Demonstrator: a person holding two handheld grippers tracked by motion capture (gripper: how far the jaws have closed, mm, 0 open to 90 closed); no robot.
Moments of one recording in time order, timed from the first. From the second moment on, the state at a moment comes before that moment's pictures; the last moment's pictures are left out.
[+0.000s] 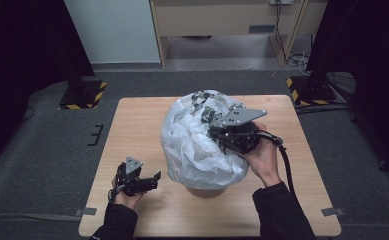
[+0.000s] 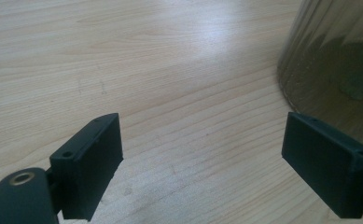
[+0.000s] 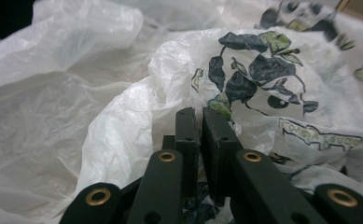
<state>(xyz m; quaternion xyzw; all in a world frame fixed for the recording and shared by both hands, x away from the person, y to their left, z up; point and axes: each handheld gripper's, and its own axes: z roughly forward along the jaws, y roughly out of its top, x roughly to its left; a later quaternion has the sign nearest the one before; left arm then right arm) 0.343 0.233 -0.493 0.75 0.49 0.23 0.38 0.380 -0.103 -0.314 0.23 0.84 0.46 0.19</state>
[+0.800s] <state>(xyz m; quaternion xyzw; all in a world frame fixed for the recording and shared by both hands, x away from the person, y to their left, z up) 0.343 0.233 -0.493 0.75 0.49 0.22 0.38 0.365 -0.115 -0.271 0.24 0.75 0.55 0.29</state>
